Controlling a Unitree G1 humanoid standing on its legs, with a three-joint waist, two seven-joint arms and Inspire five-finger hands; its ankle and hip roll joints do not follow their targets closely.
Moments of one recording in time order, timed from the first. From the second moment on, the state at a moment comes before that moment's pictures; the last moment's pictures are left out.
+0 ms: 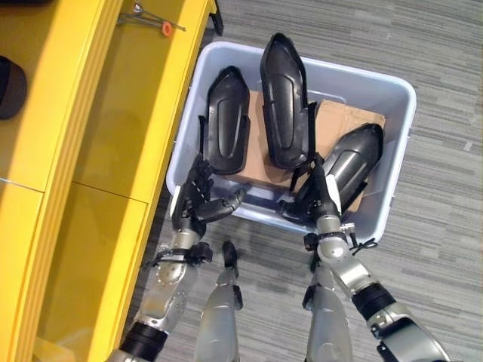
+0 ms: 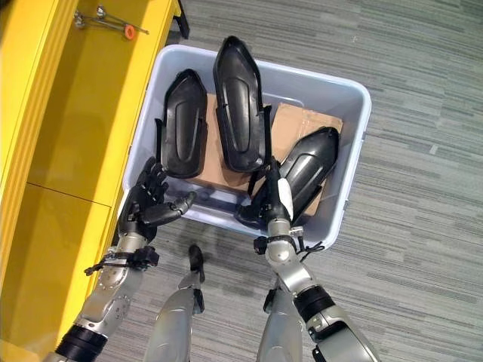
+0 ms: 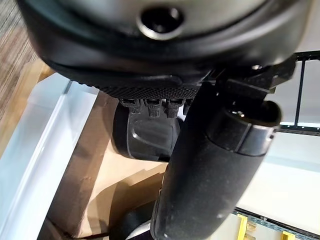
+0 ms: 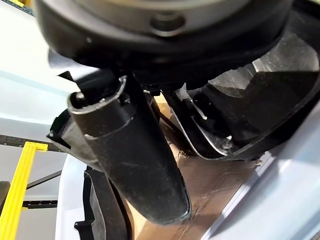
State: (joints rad) left arm -0.15 0.39 -0.25 0.06 -0.59 -0.23 0.23; right arm -0.45 -0.26 0.40 0.48 0.00 -0.07 -0.48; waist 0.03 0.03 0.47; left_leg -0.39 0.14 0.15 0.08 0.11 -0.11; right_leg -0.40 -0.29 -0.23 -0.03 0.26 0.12
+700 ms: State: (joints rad) left arm -0.17 0.45 -0.31 0.04 -0.62 -0.24 0.23; right arm -0.68 -0.42 0.38 0.84 0.02 -0.10 -0.51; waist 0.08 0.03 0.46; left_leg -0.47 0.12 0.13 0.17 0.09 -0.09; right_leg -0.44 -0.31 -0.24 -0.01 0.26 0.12
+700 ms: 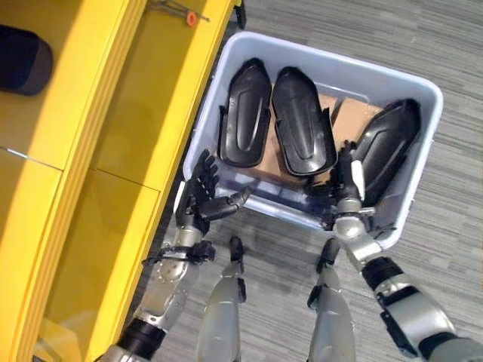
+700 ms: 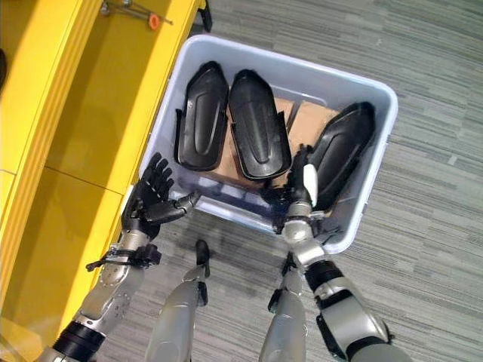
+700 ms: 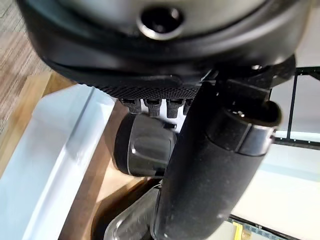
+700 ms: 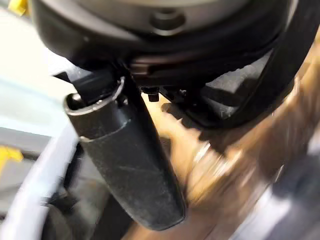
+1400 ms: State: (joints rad) left arm -0.13 0.45 -0.20 -0.01 -0.62 -0.24 0.16; right arm -0.22 -0.64 0.12 0.09 -0.39 -0.04 -0.45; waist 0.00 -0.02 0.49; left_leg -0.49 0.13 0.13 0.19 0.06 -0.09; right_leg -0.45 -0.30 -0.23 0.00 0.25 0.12
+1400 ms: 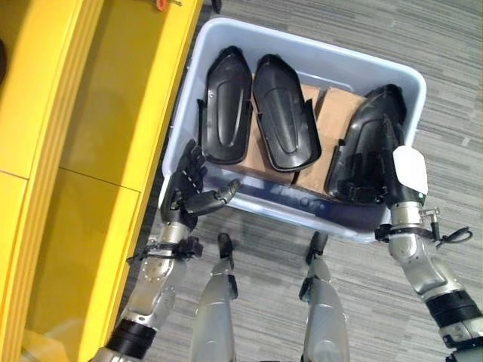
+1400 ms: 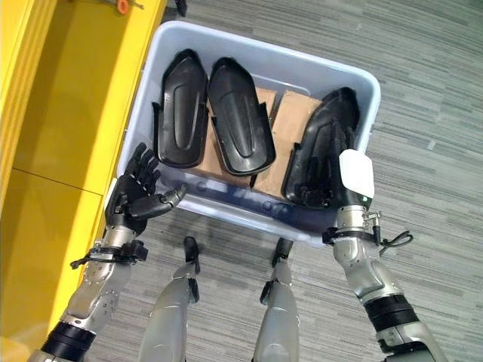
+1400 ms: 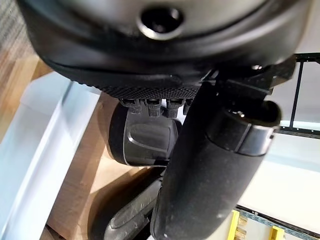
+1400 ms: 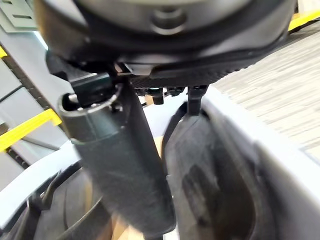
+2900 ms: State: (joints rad) left arm -0.11 0.45 -0.18 -0.05 -0.61 -0.24 0.23; right arm -0.31 -0.54 0.31 0.29 -0.42 -0.03 -0.44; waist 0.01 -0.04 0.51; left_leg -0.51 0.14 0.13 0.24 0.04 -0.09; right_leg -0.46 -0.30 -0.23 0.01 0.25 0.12
